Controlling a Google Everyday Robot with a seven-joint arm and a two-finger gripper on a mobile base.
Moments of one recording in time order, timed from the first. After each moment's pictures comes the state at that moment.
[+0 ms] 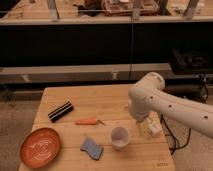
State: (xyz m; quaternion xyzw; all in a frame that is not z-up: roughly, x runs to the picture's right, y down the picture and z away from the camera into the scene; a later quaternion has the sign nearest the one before) arm 0.138 0.146 0.677 -0.30 -0.09 -0.20 0.93
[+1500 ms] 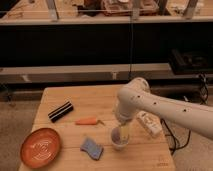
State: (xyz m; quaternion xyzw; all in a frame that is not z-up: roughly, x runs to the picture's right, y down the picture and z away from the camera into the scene) arm 0.065 0.179 0.710 -0.33 -0.13 -0.10 0.93
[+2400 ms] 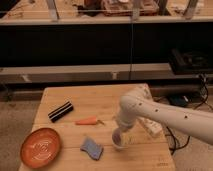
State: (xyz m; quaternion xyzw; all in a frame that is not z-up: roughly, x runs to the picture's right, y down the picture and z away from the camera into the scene) arm 0.072 0.210 0.718 -0.34 -0.14 -0.10 0.93
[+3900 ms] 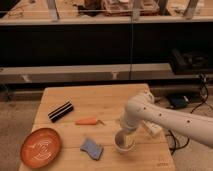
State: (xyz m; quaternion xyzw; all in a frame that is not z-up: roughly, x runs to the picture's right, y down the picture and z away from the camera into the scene) arm 0.089 0.226 0.741 -0.34 -0.14 -0.08 0.93
